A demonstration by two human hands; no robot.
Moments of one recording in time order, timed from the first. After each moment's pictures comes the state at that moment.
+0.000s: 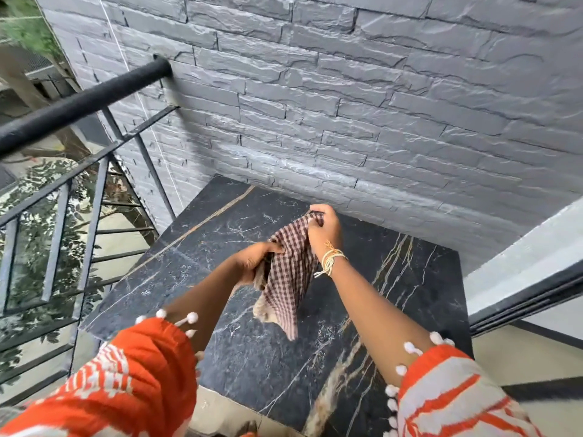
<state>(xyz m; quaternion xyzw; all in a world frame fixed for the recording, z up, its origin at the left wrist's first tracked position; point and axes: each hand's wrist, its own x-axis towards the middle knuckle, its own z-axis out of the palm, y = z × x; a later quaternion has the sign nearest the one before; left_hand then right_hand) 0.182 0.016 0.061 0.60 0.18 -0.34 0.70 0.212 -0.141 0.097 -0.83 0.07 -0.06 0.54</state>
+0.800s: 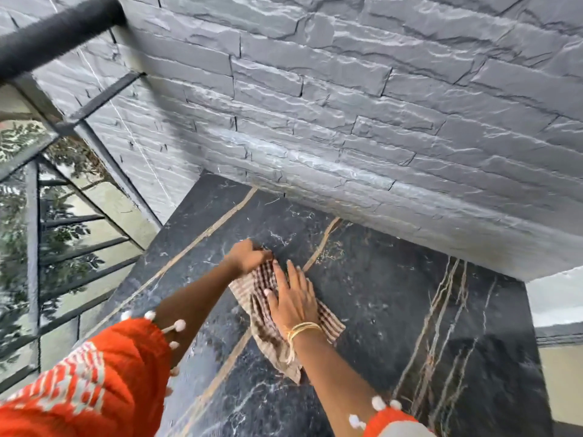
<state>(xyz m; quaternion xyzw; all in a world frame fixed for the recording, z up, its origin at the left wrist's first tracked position) 0.361 0.082 -0.043 0.90 0.10 -0.23 0.37 0.281 -0.060 -0.087 -0.98 -0.09 0.13 0.14</state>
